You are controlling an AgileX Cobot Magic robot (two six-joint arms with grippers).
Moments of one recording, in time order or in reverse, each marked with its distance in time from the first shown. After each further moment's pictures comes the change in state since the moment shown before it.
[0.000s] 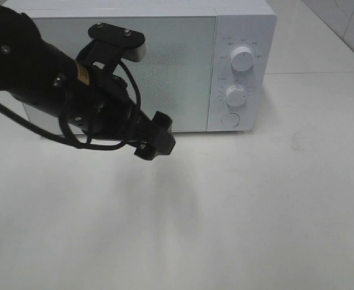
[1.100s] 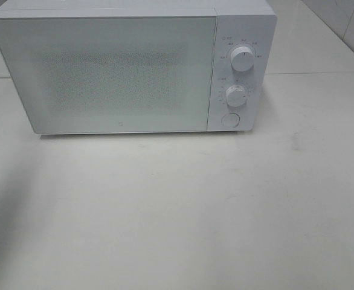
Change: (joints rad) left arm 0.696 -0.448 0.018 0.079 0.739 -0.072; right arm 0.000 0.000 0.000 0.000 0.000 0.000
